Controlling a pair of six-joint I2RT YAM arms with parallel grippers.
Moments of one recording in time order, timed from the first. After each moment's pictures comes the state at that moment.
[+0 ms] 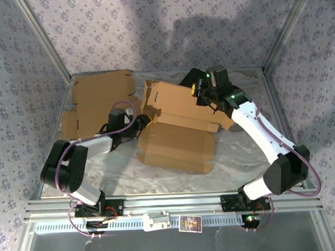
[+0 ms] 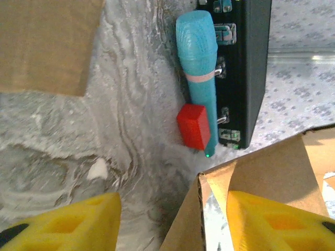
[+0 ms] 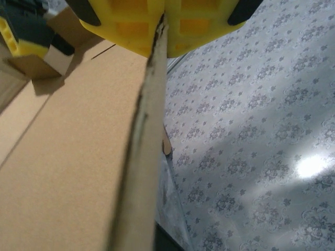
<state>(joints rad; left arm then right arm) -0.37 1.52 0.66 0.29 0.52 -1.17 0.44 1.45 1.39 -0.52 -0.05 2.06</state>
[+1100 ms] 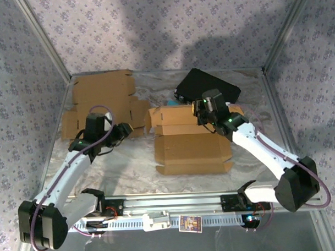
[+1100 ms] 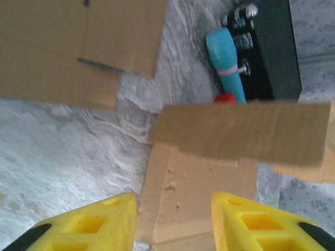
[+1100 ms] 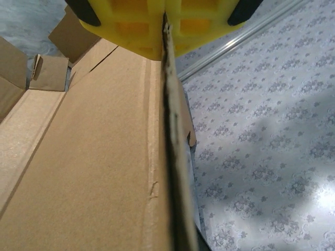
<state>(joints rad) -0.24 1.01 0.72 -0.44 0.38 -0.87 0.56 1.26 1.02 -0.32 0.10 1.91</state>
